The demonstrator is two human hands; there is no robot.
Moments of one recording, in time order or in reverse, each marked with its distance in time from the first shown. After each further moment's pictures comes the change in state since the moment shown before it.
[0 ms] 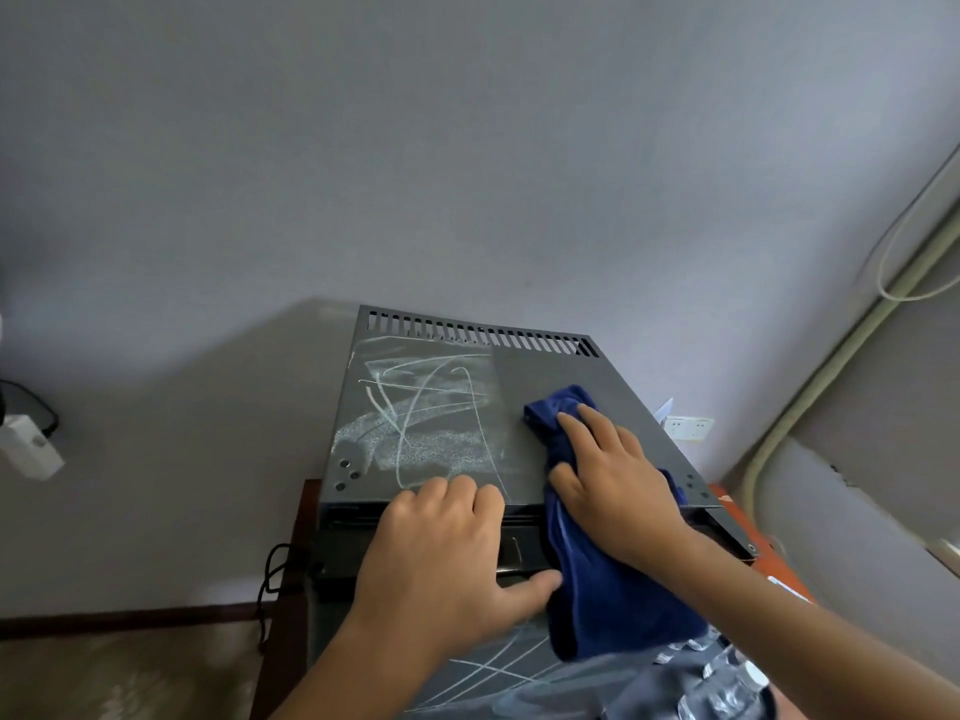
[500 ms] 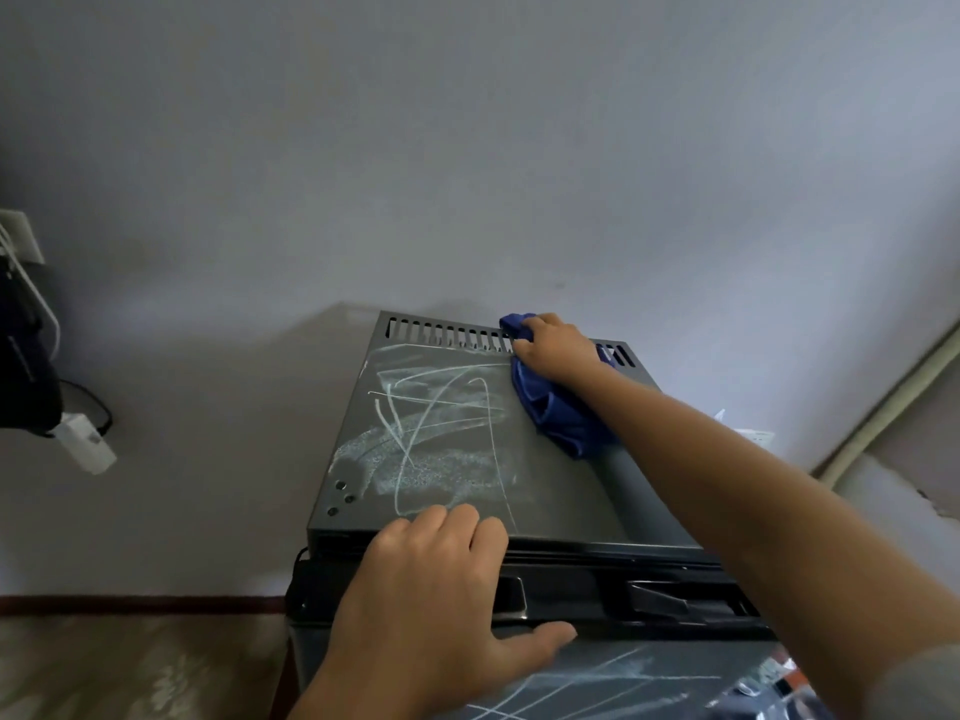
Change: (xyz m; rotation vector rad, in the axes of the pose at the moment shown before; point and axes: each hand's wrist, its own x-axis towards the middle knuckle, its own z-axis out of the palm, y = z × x) left_hand 0.004 -0.004 0.000 0.011 -0.021 0.042; right_hand 0.246 -0.009 0.022 0.119 -0.092 -0.079
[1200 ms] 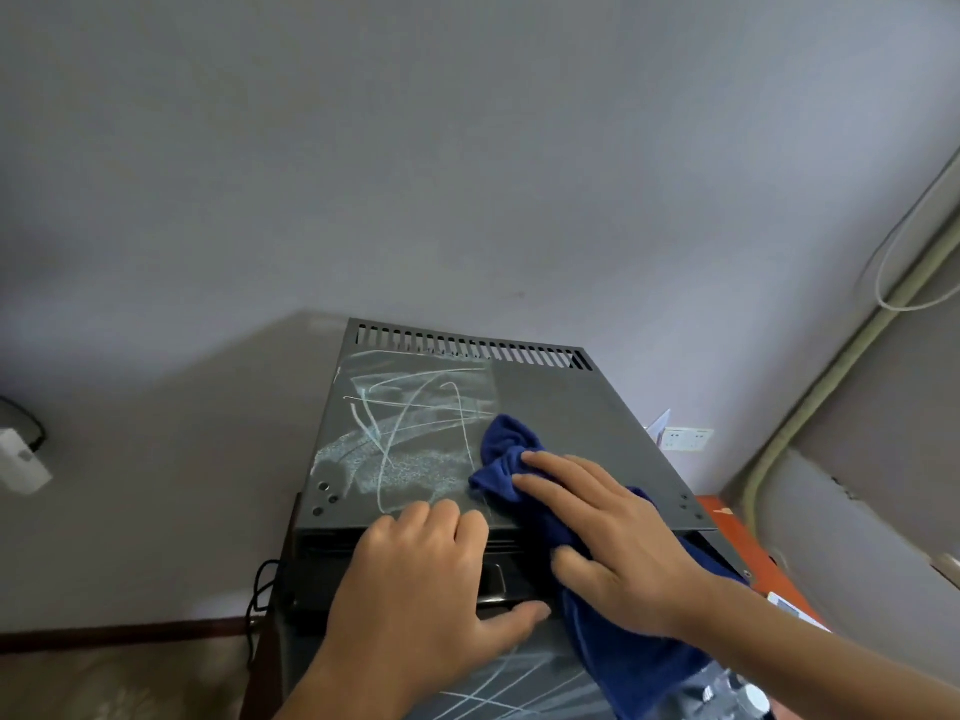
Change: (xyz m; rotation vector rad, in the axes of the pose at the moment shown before) left_hand -0.003 0.004 -0.001 -0.005 0.014 0.007; right_hand -0.276 0.013 -0.008 0.053 0.102 -0.436
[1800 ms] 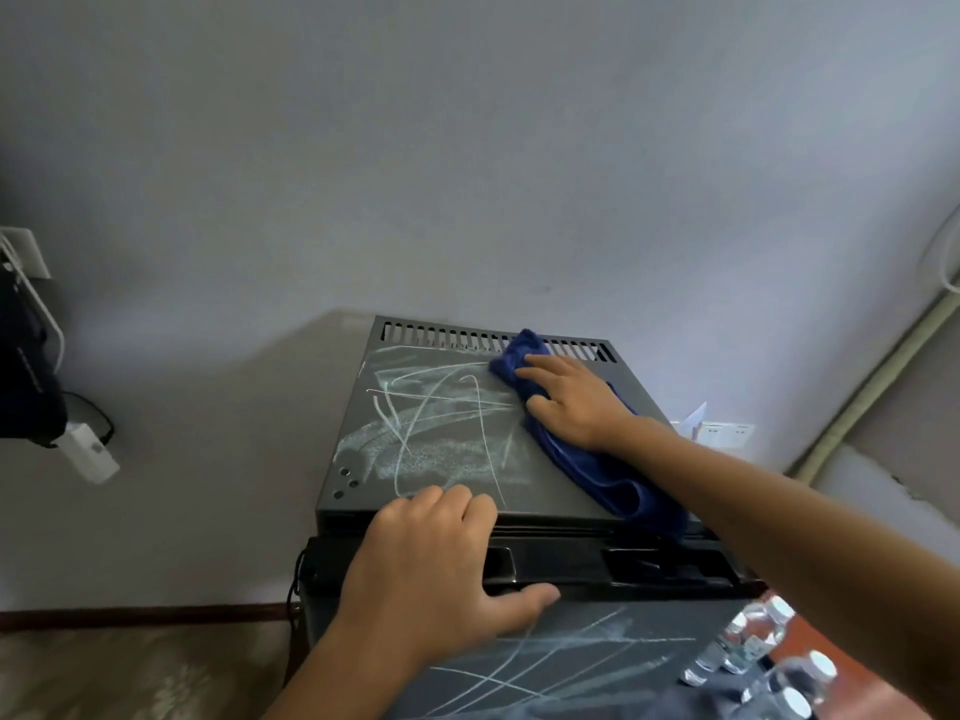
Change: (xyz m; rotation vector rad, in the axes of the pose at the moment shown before) left_hand 0.003 -0.002 -0.005 0.028 -0.010 -0.019; right_hand 0.142 0.073 0.017 -0.019 -0.089 0.169
